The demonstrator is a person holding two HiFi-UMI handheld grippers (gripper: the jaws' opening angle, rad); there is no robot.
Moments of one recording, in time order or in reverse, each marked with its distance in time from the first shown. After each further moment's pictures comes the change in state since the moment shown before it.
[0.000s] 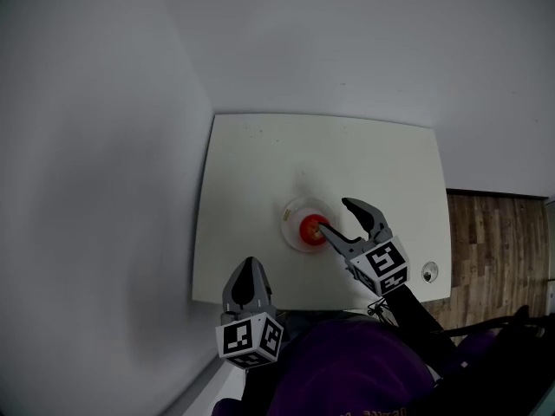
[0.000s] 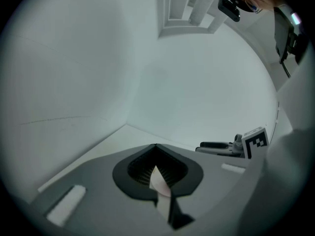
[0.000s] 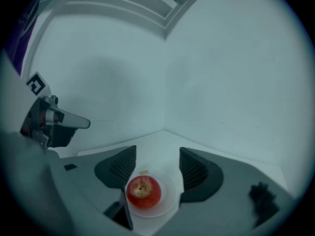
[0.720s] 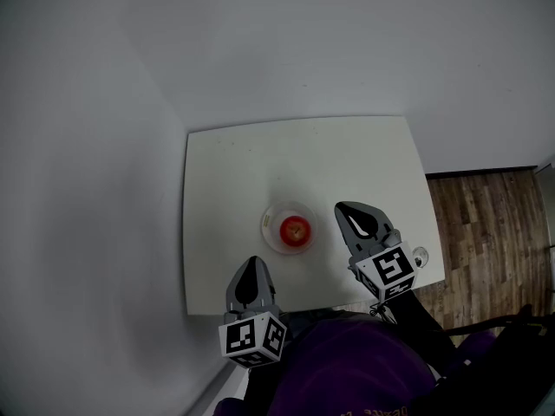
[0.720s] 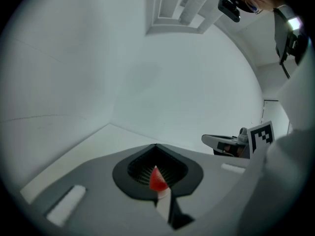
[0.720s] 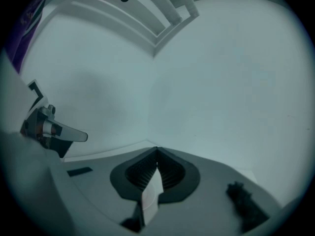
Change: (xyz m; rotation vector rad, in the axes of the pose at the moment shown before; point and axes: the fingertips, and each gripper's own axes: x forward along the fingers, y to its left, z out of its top) left arm 0.009 -0.051 -0.002 0.029 0.006 -0.134; right arm -0.070 -0.033 0.026 0.006 -0.116 -0.216
